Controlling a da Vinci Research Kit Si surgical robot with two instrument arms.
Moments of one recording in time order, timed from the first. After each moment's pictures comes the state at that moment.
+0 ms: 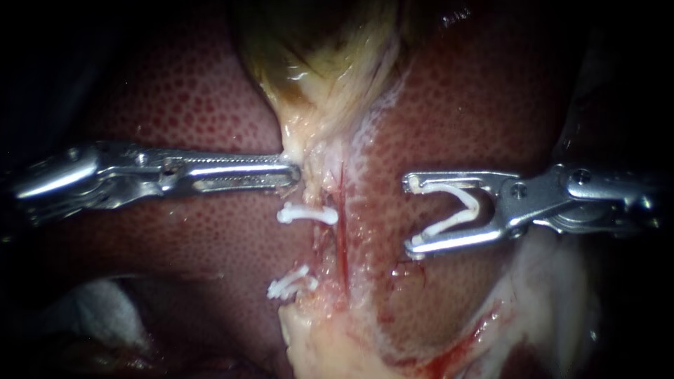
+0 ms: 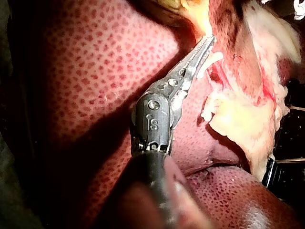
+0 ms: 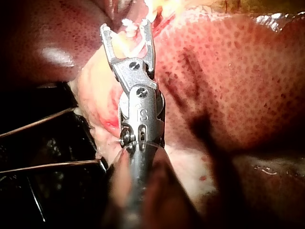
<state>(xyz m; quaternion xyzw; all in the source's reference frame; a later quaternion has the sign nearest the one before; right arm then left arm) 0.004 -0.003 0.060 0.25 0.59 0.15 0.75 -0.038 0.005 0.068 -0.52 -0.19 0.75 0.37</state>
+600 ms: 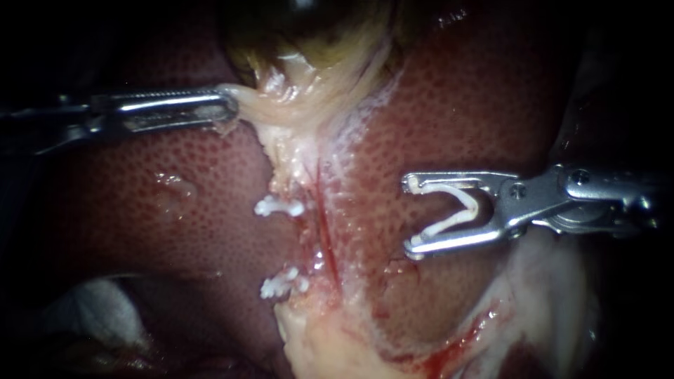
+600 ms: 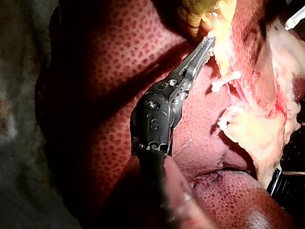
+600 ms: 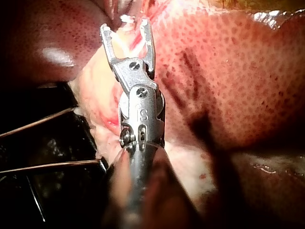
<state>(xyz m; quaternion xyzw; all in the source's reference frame) 0.004 -0.003 0.061 0.25 0.59 0.15 0.75 -0.029 0.012 0.060 -0.54 -0.15 0.72 0.40</state>
